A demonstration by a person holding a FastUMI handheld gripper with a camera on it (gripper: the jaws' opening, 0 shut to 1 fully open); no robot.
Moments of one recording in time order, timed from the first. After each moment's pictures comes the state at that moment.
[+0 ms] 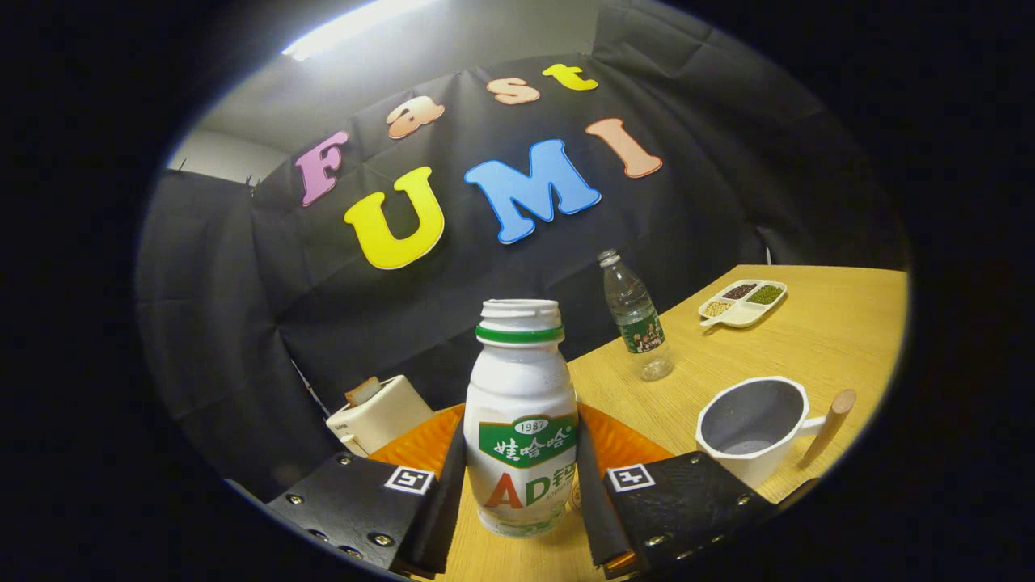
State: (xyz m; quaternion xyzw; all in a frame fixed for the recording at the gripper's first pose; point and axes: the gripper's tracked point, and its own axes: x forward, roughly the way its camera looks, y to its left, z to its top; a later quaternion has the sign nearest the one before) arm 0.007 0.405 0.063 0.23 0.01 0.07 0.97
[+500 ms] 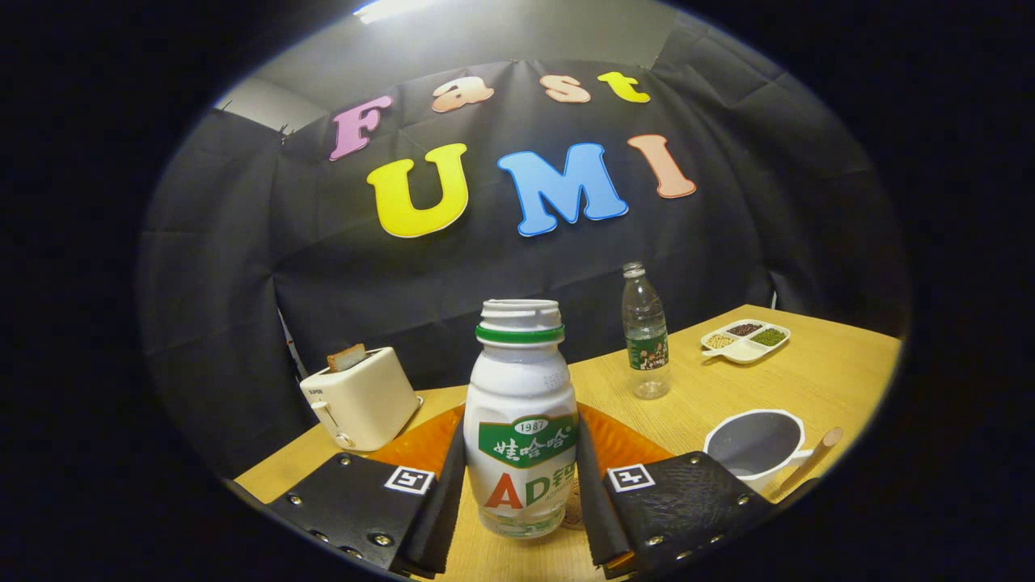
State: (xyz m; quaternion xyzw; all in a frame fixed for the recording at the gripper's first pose) arm 0.021 0.419 0.060 0.11 0.01 0.06 0.99
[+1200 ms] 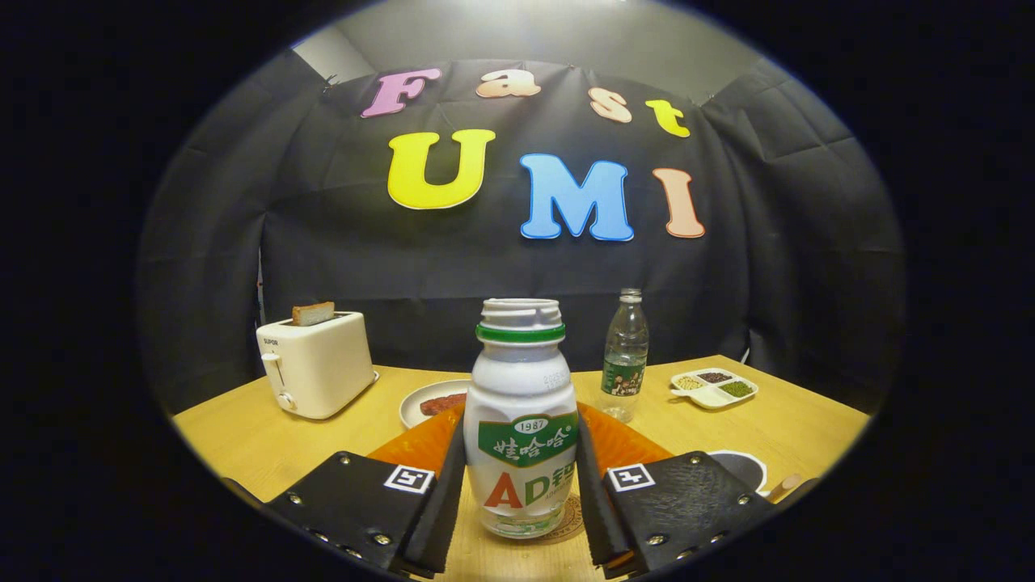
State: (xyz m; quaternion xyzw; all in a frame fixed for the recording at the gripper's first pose) arm 0.030 0.402 0.061 0.00 0.00 0.01 1.00
